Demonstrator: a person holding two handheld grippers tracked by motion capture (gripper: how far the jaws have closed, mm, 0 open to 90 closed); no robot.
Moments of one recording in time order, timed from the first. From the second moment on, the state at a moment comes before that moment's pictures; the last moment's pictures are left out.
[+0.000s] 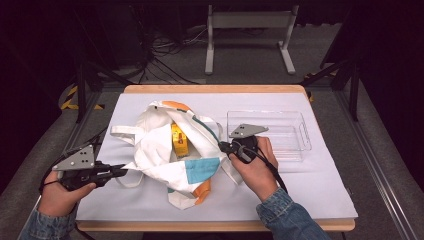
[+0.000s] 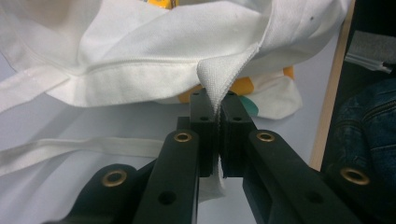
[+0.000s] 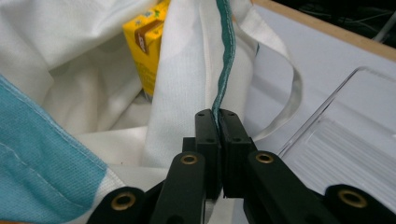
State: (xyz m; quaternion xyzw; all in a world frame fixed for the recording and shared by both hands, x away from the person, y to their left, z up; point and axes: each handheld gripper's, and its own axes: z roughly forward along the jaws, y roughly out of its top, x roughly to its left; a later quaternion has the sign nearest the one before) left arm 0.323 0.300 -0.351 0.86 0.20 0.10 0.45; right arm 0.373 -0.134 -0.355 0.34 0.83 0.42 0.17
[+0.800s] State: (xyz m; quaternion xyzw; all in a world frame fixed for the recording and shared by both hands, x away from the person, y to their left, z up) left arm 0.325 0.291 -0.352 0.87 0.19 0.11 0.45; right arm 0.392 -0.111 -0.314 0.29 0.82 0.46 0.18
